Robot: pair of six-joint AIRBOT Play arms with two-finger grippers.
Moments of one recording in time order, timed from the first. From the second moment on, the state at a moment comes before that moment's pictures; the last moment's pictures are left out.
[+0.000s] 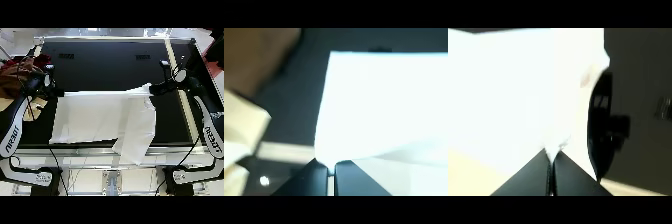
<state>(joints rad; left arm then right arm) -0.05 -1.54 1.29 1.83 -1.05 -1.70 0.01 -1.53 1.31 -1.29 1.02 1.31</state>
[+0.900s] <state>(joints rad) -0.06 -1.51 1.15 1.81 -1.11 -1.64 0.01 -1.52 1.12 -1.27 1.08 1.35</state>
